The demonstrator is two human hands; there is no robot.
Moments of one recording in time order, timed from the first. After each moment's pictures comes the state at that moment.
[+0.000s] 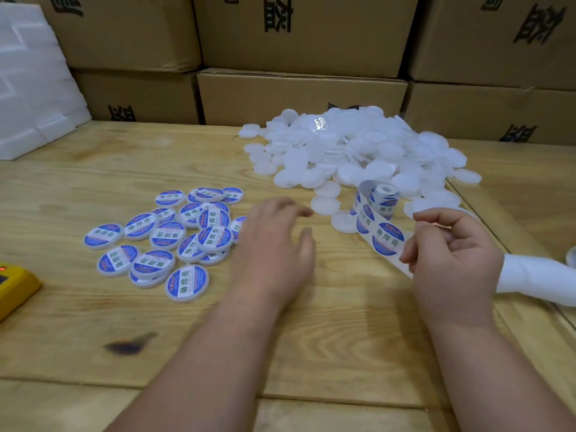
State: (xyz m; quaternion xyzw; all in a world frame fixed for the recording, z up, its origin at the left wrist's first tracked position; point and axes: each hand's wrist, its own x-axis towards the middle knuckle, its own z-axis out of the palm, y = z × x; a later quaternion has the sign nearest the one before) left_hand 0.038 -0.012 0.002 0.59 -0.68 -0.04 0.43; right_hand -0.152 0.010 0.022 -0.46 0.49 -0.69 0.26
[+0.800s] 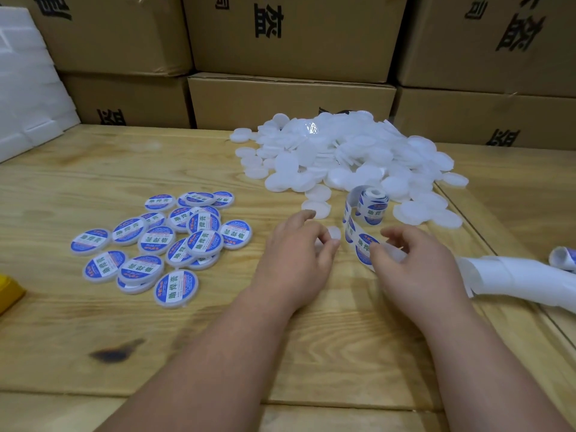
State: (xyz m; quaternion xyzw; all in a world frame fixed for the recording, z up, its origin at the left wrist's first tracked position) left_hand 0.008 -0.032 -0.016 0.58 -0.72 -0.13 0.36; right_hand -0.170 -0.003 0.009 -0.61 0.68 -0.38 0.15
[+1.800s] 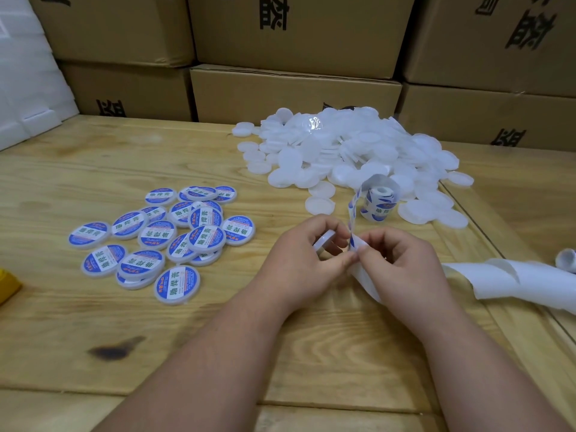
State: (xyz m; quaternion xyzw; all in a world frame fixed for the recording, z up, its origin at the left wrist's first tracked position) left_hand 0.011 -0.012 0.001 0.45 -0.65 -0.39 0.47; right_hand -0.151 0.000 0.004 -0.61 0.53 -0.47 0.34
